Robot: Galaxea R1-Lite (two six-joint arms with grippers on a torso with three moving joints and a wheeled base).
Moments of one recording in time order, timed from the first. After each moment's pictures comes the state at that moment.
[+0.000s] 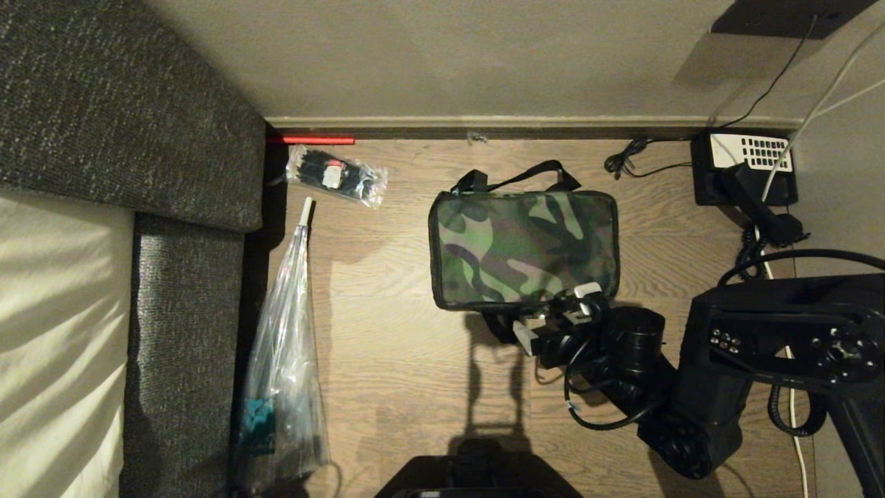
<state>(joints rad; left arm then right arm) 0.00 0.00 0.00 -0.13 -0.01 -0.01 0.46 2.36 -0.66 -1.52 -0.07 0.03</state>
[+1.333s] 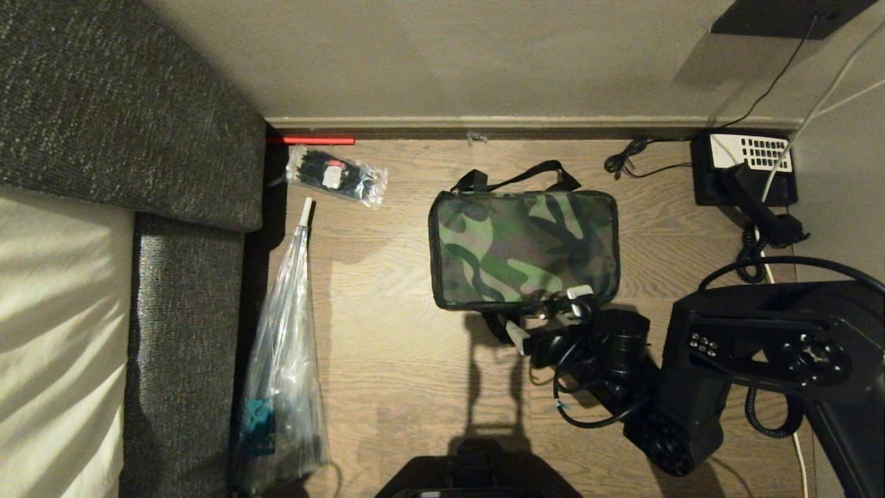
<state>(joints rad) 0.00 0.00 0.00 -0.13 -0.01 -0.01 0.47 2.42 -0.73 -1.52 -0.10 0.07</state>
